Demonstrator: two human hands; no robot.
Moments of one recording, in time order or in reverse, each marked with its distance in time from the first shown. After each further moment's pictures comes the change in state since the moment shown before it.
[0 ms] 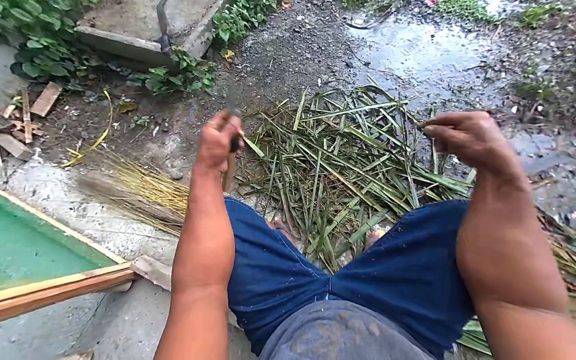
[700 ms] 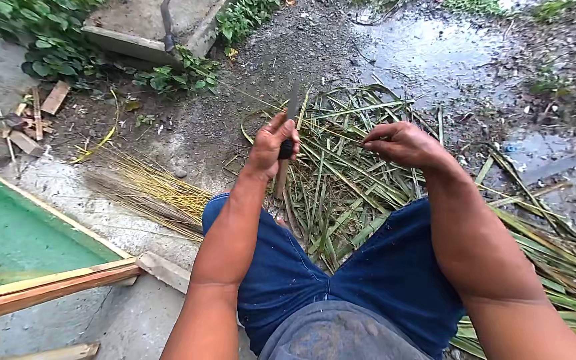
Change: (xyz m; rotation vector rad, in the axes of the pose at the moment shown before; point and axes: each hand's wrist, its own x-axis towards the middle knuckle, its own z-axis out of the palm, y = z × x) left_hand -0.013 0.007 0.093 -0.447 -0.299 -0.073; right_hand 0.035 -0.043 0.068 0.050 -0.361 -0.233
